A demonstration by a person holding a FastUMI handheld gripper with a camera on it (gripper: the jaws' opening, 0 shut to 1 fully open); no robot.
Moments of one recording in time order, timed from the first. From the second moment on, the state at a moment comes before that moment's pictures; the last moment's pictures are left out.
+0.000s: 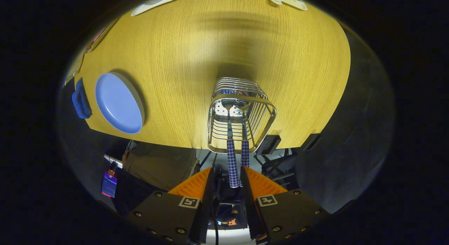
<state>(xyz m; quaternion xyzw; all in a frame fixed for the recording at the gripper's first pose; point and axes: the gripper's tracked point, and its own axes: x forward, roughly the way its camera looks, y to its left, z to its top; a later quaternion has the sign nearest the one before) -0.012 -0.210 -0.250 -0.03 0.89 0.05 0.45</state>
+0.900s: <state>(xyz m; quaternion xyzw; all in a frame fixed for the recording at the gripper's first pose) -0.017 -0.050 -0.148 -0.03 0.48 0.08 0.87</state>
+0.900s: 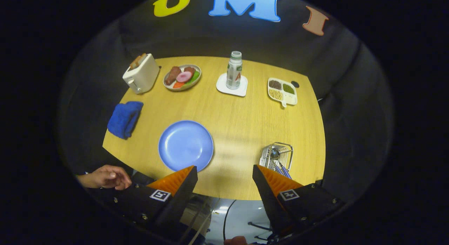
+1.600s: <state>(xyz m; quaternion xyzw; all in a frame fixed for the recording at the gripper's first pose) 0.004 0.042 -0.017 -0.06 0.00 0.06 1.00</state>
